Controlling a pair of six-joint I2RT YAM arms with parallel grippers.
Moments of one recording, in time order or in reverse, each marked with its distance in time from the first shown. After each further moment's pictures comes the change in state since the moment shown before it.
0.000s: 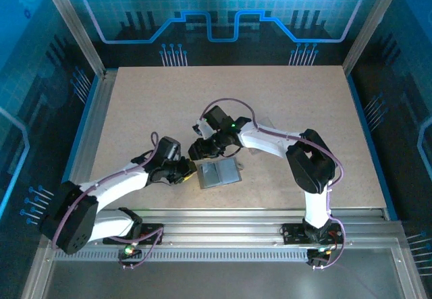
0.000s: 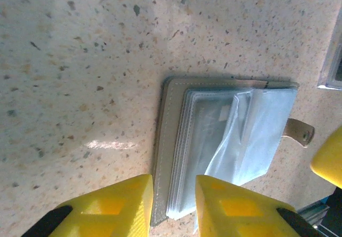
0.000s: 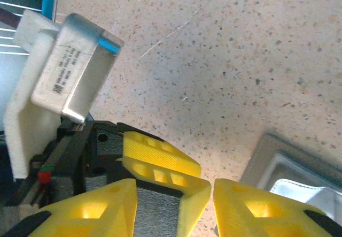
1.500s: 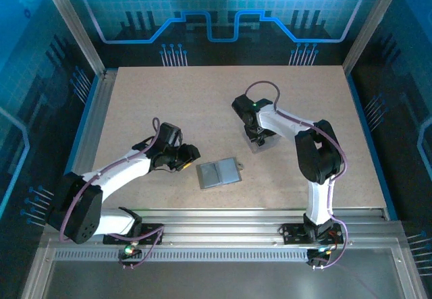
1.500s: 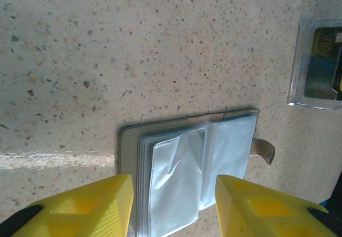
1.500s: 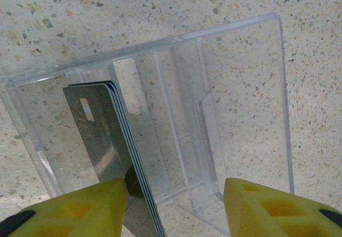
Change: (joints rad) left arm 0.054 0.111 0.171 -0.055 0.013 0.116; right arm -0.254 0.035 0.064 -0.479 1.050 -0.193
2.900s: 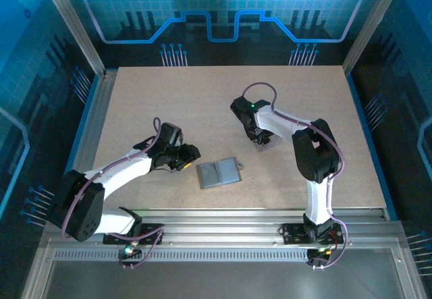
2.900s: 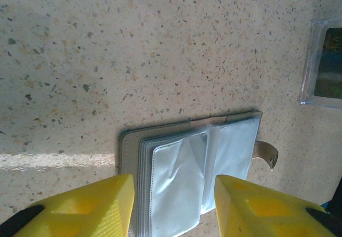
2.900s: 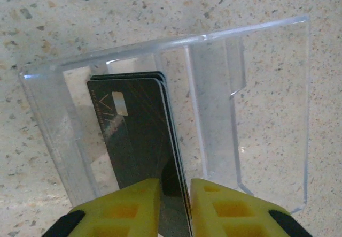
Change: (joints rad) left arm 0.000 0.019 0.000 0.014 0.000 0.000; right arm 0.008 0.022 0.001 -0.002 0.056 -0.057
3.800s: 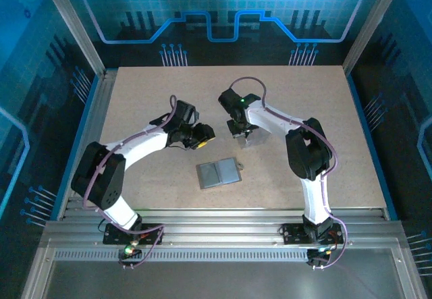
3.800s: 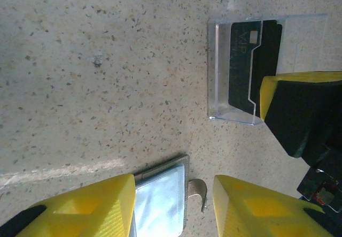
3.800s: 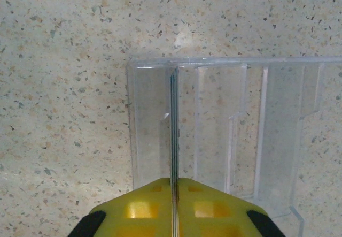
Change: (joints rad) left arm -0.008 0.296 0.345 0.000 0.075 0.061; right arm 0.061 0.078 0.190 0.001 -0.258 0.033
